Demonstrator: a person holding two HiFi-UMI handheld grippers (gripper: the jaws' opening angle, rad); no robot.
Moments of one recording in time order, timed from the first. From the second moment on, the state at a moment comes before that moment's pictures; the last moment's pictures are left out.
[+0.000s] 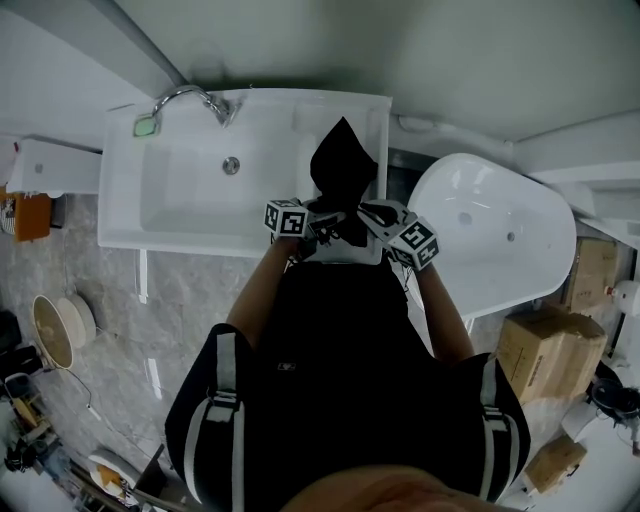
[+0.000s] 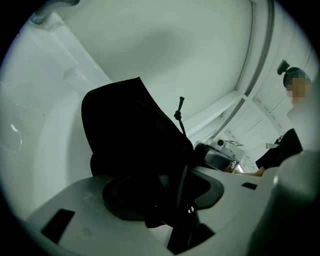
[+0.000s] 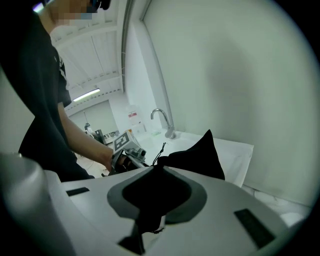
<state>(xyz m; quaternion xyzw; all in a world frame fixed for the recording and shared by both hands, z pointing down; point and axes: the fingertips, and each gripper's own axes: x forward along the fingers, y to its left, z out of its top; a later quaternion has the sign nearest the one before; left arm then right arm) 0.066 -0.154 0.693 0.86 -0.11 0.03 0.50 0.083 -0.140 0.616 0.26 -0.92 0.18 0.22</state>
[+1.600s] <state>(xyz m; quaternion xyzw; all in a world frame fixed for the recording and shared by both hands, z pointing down) -0.025 -0.053 0.618 0.92 -0.04 0.03 0.39 0.014 -0.206 0.537 0.23 -0.93 0.29 0.06</state>
